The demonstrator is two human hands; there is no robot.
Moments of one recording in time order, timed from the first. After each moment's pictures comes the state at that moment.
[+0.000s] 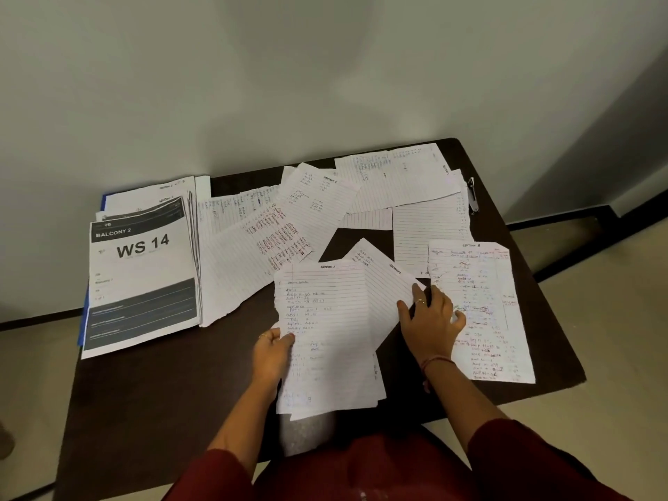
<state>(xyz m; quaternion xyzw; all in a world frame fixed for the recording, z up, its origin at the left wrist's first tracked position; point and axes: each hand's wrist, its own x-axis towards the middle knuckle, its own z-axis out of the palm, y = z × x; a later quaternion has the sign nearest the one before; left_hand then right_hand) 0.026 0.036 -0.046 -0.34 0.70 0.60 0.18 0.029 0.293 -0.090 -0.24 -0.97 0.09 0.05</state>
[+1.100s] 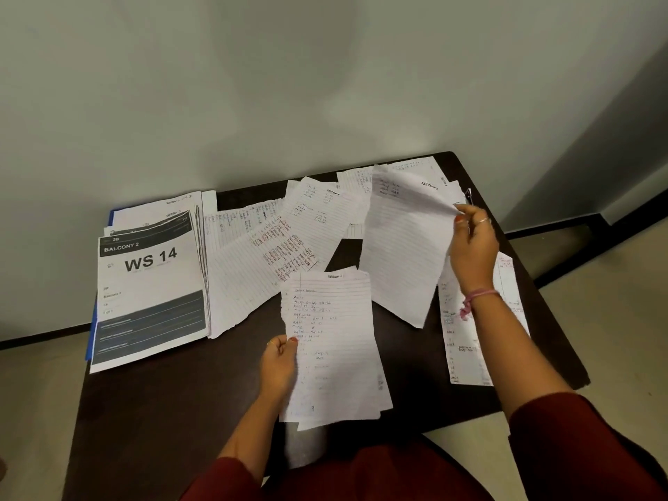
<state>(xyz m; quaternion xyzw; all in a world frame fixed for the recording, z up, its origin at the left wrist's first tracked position) 0.030 0.030 -0.047 -0.28 0.74 0.58 0.15 -0.056 0.336 0.040 -0.23 -0.80 0.50 0.25</state>
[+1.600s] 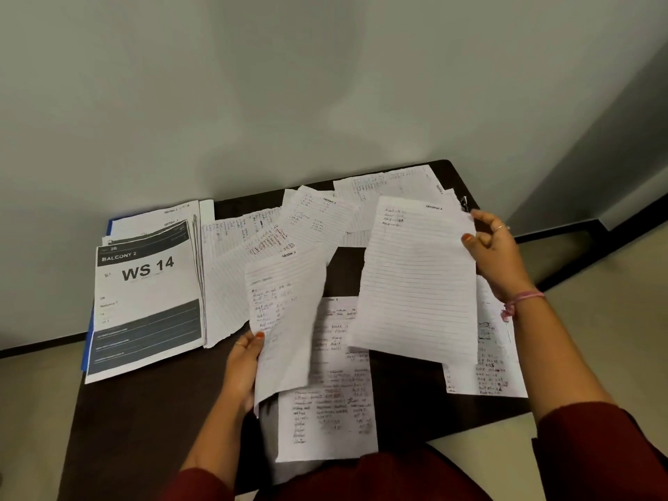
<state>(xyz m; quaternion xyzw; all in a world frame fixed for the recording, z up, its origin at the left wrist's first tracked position) 0.007 -0.006 -0.029 -0.32 0.61 0.71 0.15 -0.046 0.391 0.049 -0.20 -0.74 0.63 0.08</state>
